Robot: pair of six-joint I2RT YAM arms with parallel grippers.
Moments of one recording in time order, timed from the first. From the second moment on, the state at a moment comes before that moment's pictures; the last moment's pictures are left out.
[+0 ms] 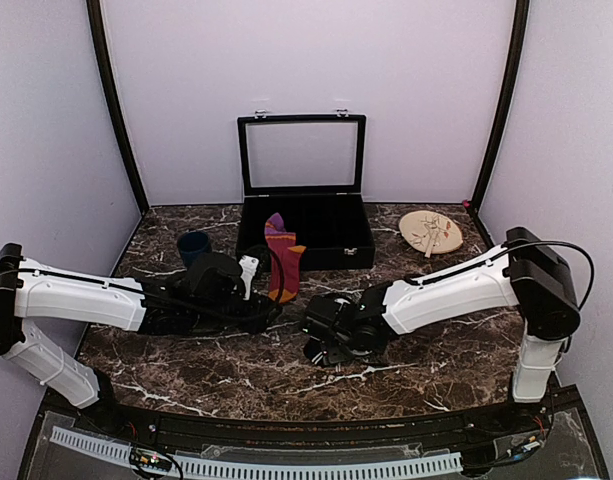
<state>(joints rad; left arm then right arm) -0.98 1.41 0.75 0.00 -0.16 -0.46 1.20 1.89 1.17 -0.63 0.46 0.95</state>
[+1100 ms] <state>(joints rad) -0.94 1.28 0.75 -0.17 -0.25 -0.49 1.40 1.88 1.26 -0.66 0.45 0.23</state>
